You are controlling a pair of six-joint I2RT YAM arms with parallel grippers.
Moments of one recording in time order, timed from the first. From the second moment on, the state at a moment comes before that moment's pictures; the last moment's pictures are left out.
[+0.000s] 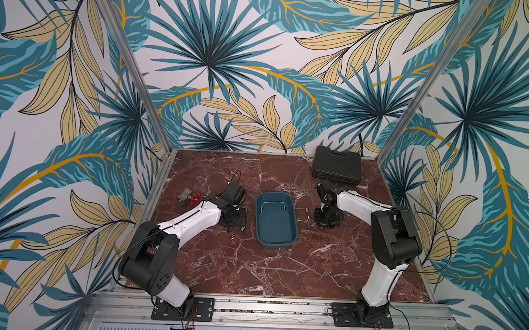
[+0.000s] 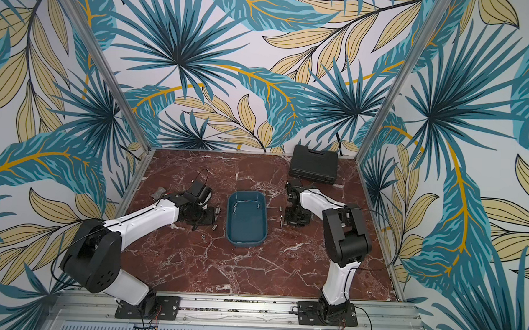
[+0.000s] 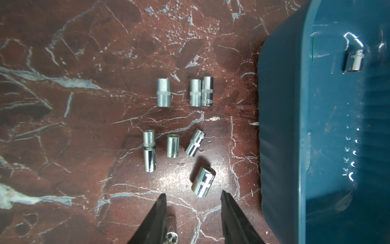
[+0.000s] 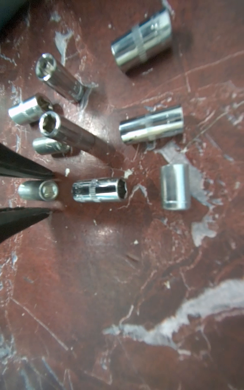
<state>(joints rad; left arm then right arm) -0.45 1.55 1.00 -0.63 0.03 -0.49 0.27 1.87 1.22 -0.84 0.05 0.44</state>
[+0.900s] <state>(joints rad) -0.63 1.98 1.55 -0.69 0.05 -0.34 0.27 1.67 1.30 -0.88 0.04 0.44</state>
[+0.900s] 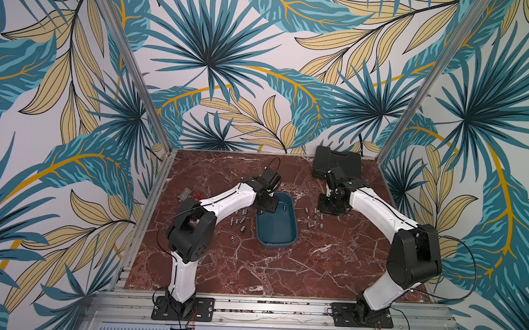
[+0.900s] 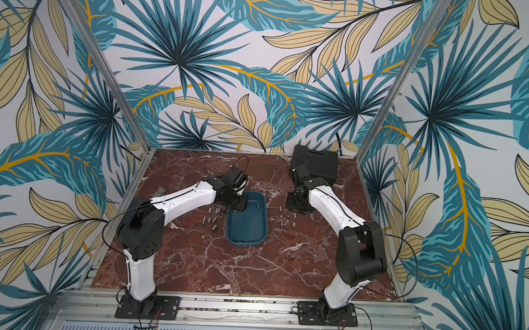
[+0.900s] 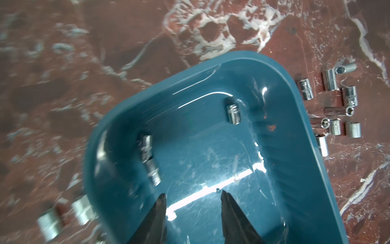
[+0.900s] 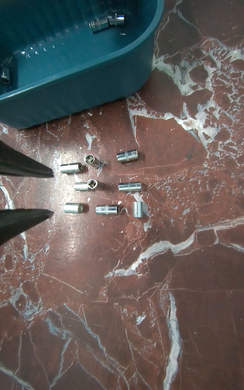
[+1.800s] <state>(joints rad) -0.67 2.26 1.80 -0.66 0.10 -0.25 0.27 1.67 1.26 -0.86 0.04 0.44</state>
